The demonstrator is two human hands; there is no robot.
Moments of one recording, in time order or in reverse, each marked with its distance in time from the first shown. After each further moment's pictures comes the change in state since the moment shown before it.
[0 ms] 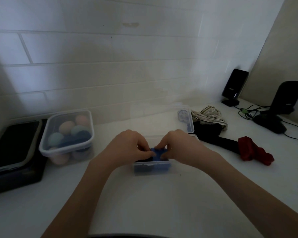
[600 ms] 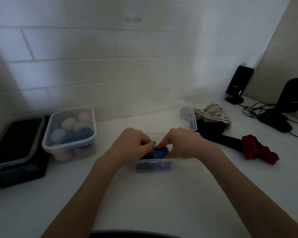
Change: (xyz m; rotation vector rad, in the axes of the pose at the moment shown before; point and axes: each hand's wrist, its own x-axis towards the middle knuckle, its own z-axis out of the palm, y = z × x) left_hand 0.005 -0.008 0.014 0.076 0.085 0.005; right_hand 0.007 0.005 -0.001 -0.041 -0.088 0.024
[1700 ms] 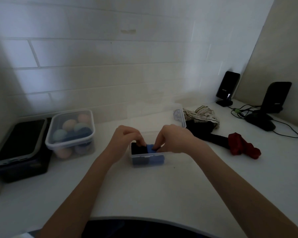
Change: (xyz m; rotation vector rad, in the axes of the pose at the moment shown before) left_hand -0.011 0.009 -0.005 -0.795 0.157 -0.024; right_hand -0.004 -0.001 0.000 0.037 0.091 0.086
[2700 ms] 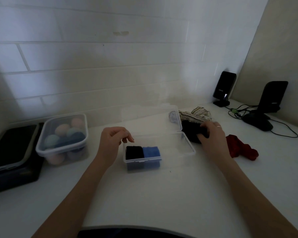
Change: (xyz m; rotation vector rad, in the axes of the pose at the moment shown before) left_hand 0.004 -0.009 -0.002 -0.044 0.243 0.047; right_hand -0.021 0.121 0.027 0.340 0.723 0.308
